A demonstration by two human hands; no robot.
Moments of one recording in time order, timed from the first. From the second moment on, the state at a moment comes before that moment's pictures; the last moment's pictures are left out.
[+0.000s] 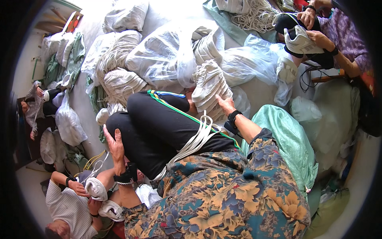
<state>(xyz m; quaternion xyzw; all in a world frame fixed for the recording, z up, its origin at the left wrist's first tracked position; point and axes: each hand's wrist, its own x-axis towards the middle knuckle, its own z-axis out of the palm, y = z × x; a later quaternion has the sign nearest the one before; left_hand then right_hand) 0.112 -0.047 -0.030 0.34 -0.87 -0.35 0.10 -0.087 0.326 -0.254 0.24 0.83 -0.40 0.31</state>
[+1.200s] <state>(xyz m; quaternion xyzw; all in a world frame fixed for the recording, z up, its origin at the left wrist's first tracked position) 0.101 -0.050 -0.034 0.33 -0.88 -0.33 0.09 -0.043 0.410 -0.362 0.58 0.40 -0.65 0.27</state>
